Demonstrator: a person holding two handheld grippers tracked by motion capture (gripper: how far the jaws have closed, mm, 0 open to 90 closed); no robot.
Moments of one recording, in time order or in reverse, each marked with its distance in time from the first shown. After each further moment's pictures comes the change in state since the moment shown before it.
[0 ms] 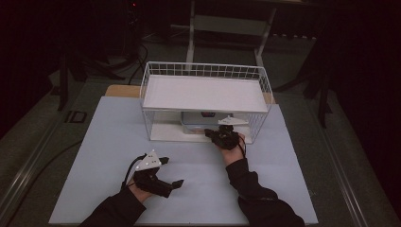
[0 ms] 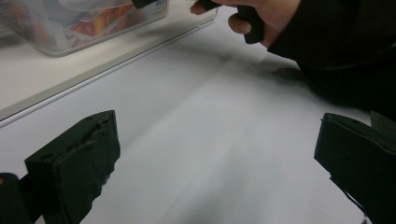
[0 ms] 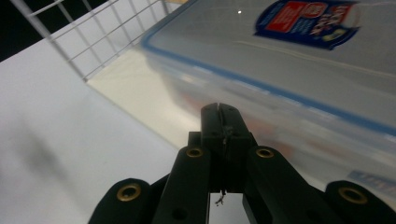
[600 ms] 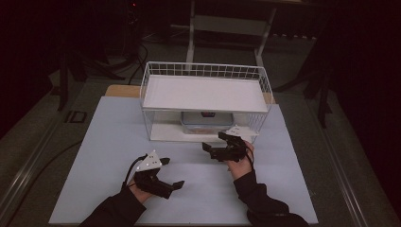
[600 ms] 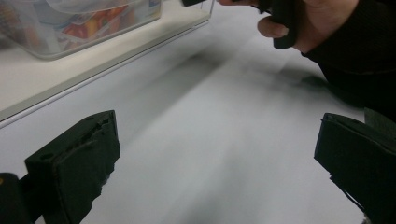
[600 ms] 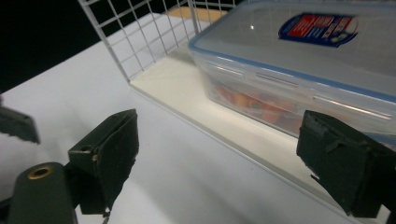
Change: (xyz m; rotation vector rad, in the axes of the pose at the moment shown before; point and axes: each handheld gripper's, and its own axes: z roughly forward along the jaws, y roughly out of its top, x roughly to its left) left arm -0.003 0.001 0.000 -0.002 -0.018 0.010; right arm 0.018 -0.017 -0.043 -0.085 0.054 -0.015
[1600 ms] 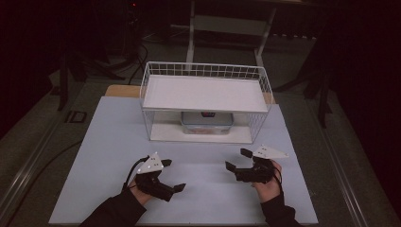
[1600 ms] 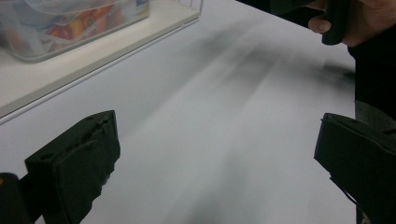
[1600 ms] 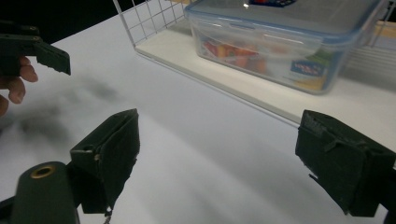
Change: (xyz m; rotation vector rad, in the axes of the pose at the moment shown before) left arm -0.006 0.000 0.002 0.010 -0.022 0.029; right arm -0.009 -0.041 -0.087 0.006 -0.019 -0.043
